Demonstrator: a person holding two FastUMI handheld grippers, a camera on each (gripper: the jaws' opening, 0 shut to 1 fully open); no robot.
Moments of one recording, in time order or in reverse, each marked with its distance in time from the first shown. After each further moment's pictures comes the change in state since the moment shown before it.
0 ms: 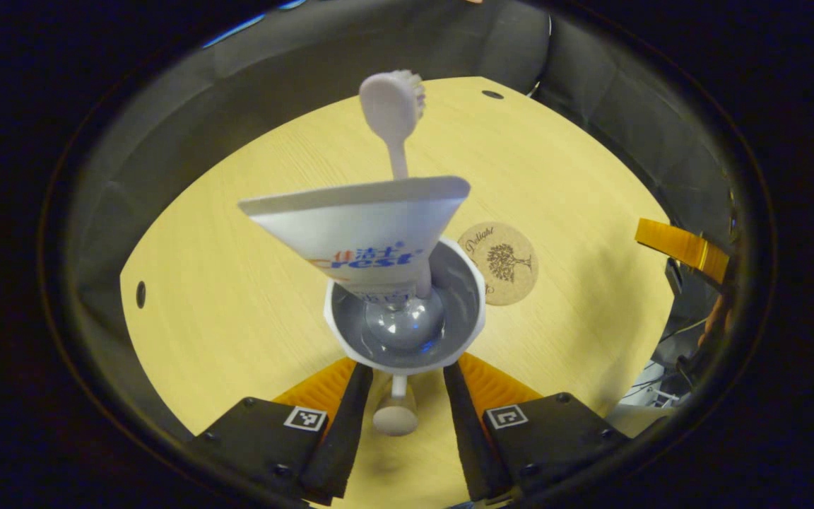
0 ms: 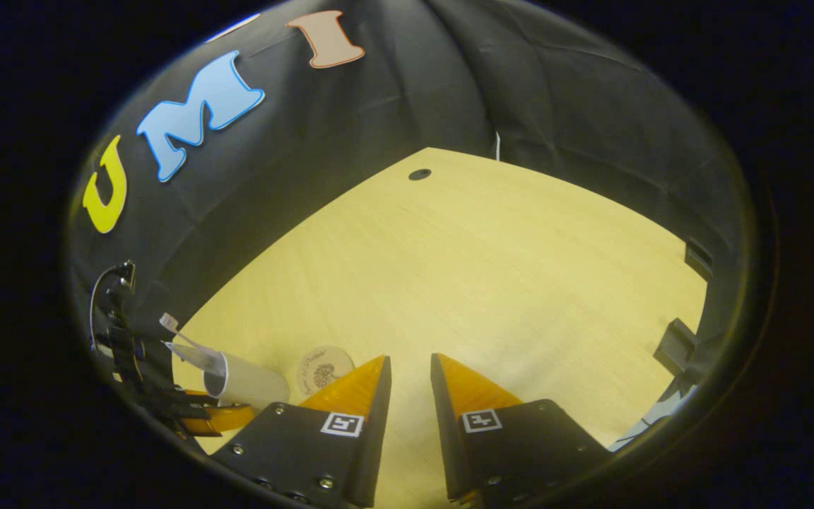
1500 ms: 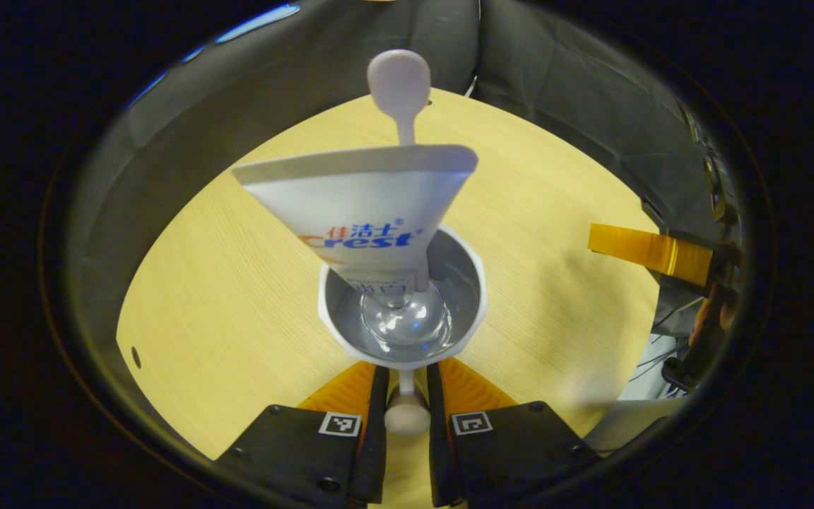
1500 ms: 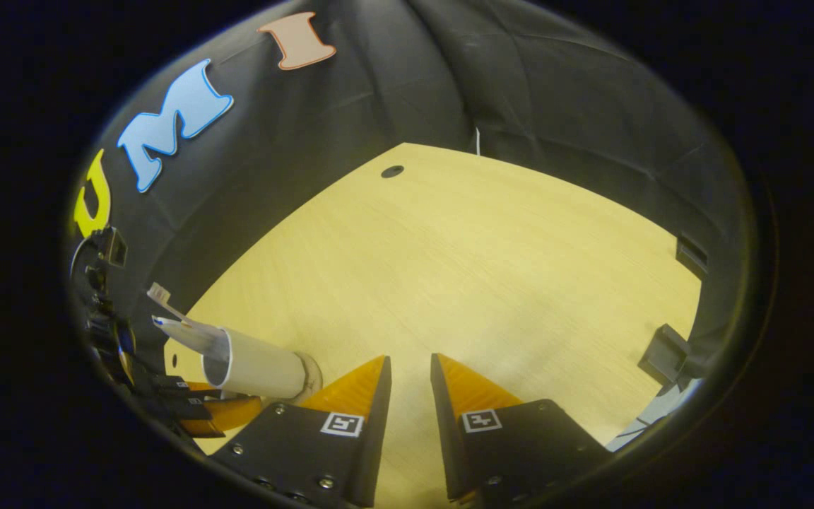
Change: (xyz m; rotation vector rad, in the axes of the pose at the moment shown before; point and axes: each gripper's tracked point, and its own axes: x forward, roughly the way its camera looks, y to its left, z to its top) left arm 0.003 -0.049 0.048 0.193 -0.056 -0.070; right arm 0.005 -0.035 0.010 0.039 0.026 -0.042
